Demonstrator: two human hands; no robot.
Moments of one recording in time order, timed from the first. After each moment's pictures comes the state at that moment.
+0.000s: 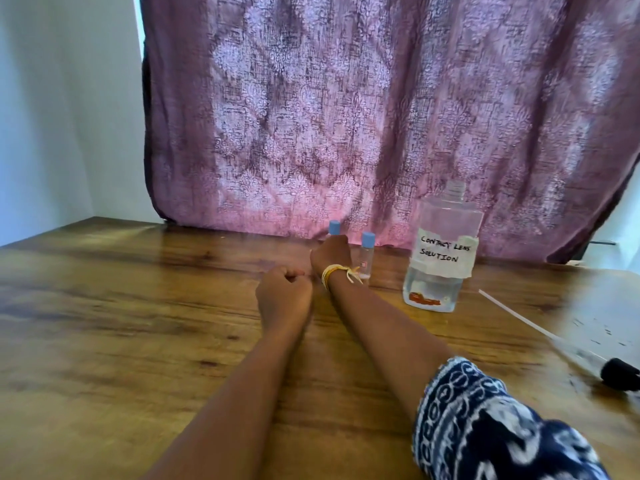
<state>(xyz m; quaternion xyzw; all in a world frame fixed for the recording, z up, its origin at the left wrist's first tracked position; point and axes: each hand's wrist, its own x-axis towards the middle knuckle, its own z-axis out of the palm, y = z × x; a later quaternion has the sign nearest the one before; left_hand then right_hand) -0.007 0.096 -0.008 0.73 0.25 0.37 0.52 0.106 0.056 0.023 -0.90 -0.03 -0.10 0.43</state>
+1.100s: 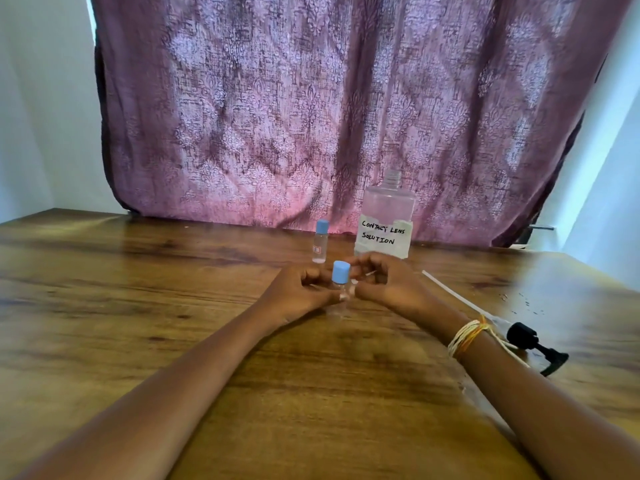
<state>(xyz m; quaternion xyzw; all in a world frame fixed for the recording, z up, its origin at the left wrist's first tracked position) -0.038 0.031 0.006 0.81 -0.13 0.15 0.56 -0.018 -0.156 0.045 -0.83 -0.28 0.00 0.49</state>
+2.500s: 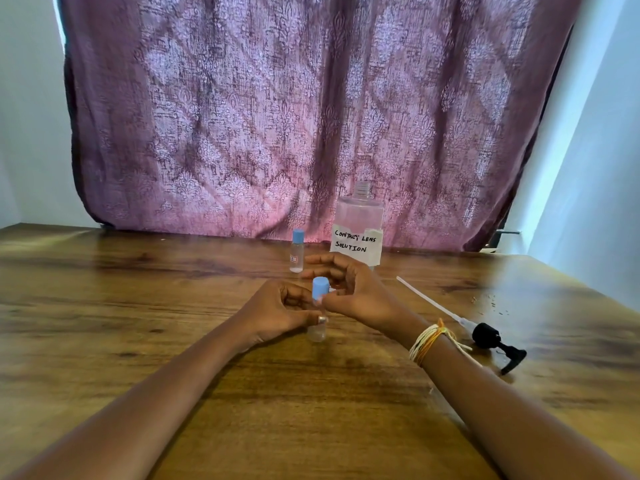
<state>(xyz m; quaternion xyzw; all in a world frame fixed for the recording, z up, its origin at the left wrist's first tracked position) -0.047 0.028 0.008 0.82 -0.17 0.08 0.55 -0.024 -0.153 0.044 -0.76 -0.36 0.02 0.54</state>
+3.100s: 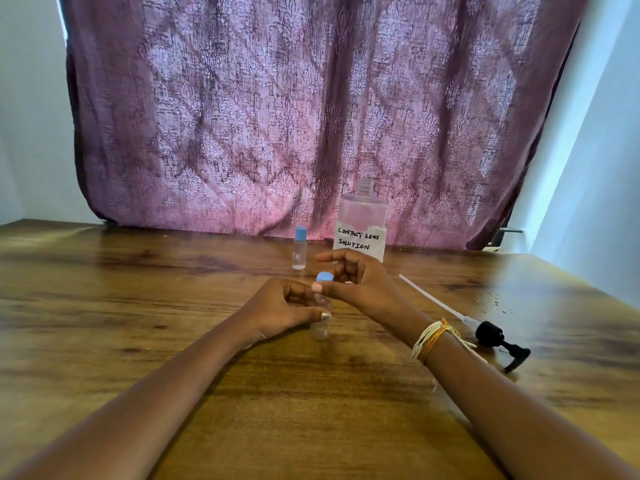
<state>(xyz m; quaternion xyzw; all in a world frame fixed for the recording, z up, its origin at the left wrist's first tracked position) -0.051 0.026 0.010 0.81 -0.16 0.08 0.56 -0.022 -0.152 0.043 -0.73 -0.33 -0.01 0.59</state>
